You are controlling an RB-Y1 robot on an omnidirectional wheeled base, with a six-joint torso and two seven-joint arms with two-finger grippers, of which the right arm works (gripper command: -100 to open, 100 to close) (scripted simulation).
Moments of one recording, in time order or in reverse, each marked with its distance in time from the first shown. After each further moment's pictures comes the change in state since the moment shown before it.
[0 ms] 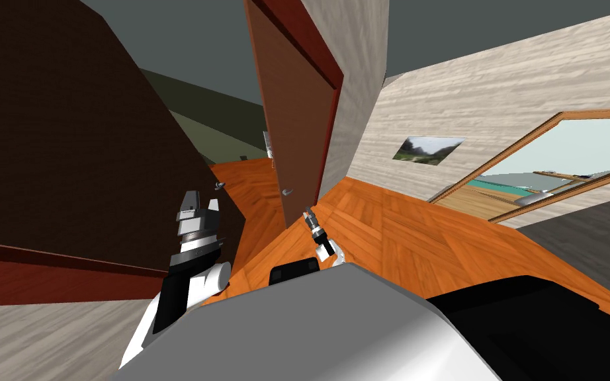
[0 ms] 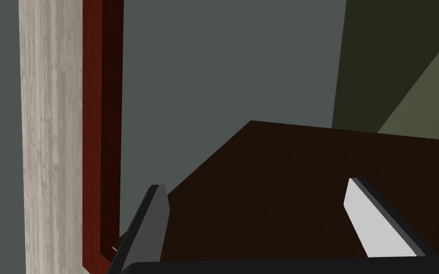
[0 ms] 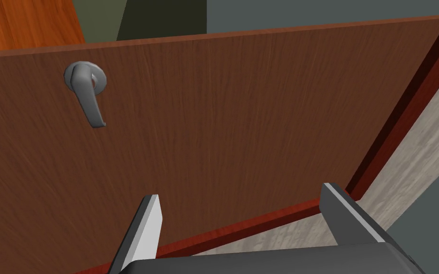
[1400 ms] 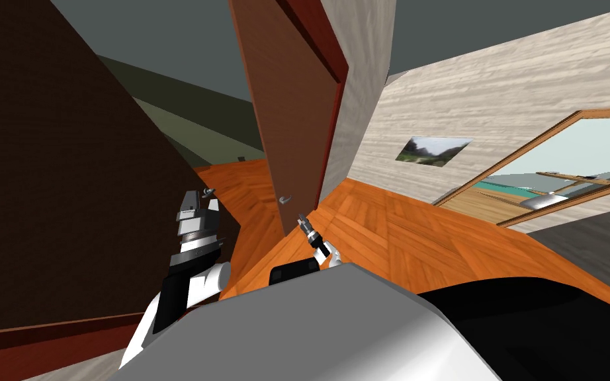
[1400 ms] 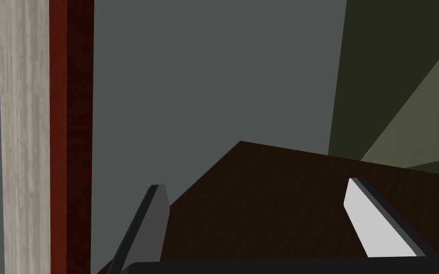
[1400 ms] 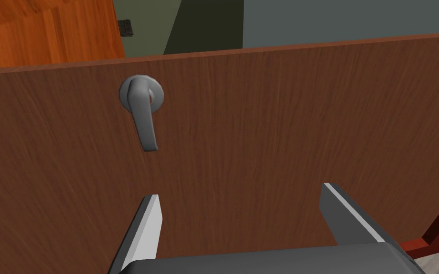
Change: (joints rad) arm -0.106 -0.002 0.088 0.260 0.043 -0.062 -0.040
